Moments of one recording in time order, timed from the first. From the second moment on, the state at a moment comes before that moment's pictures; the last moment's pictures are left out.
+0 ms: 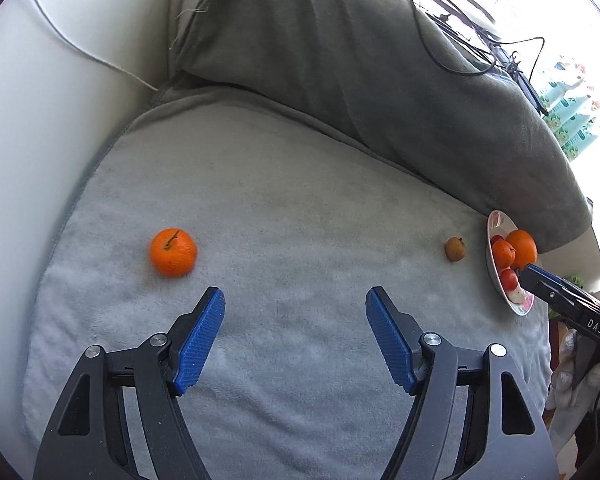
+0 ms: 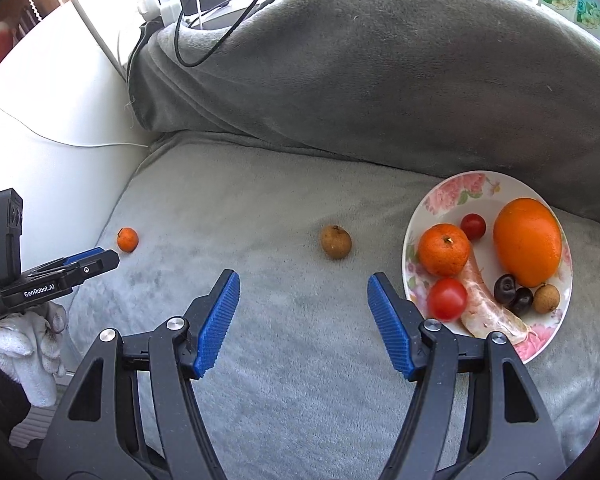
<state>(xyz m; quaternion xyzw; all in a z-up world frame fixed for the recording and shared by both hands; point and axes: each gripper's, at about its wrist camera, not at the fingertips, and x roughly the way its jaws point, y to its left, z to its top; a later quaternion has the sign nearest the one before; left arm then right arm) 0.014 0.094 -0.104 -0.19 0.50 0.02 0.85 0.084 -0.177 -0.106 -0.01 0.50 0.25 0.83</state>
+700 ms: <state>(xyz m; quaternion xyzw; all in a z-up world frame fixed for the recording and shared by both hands) 0.017 0.153 -0.136 -0.24 0.50 0.08 0.83 0.140 -0.144 -0.157 -0.08 0.55 0.24 0.79</state>
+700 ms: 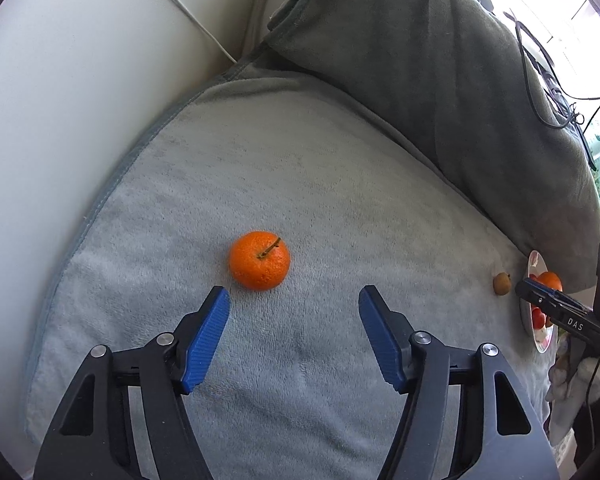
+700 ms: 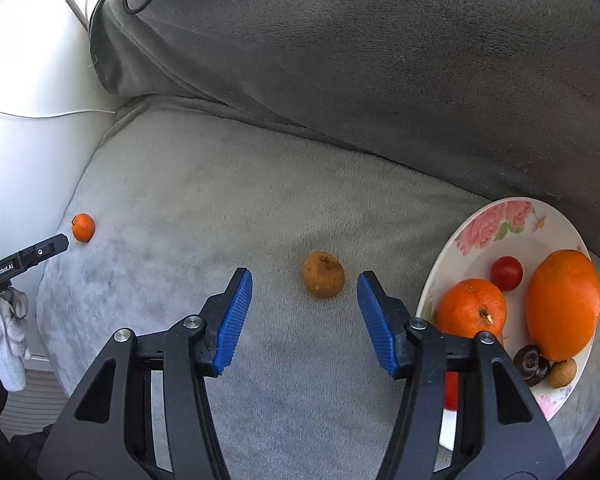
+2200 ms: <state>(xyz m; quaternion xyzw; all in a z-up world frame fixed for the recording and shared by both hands) 0.022 0.174 -0.154 -0.24 0.51 0.10 0.82 0.145 -0.142 -0.170 -0.12 0.55 0.26 0.79</state>
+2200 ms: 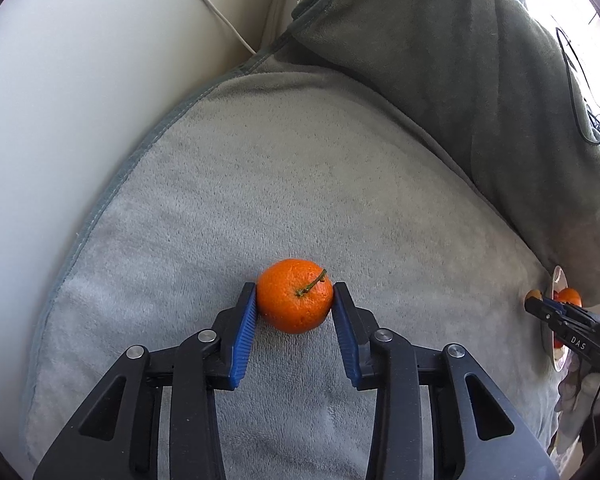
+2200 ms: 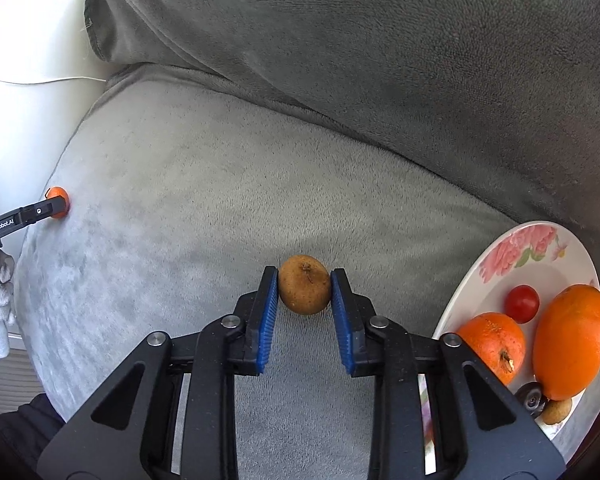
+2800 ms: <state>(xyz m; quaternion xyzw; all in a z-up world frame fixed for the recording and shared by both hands) 0.032 0.111 -0.102 -0.20 0.48 0.03 0.85 0.109 -0.193 -0.109 -0.06 0.50 0.26 0.82</state>
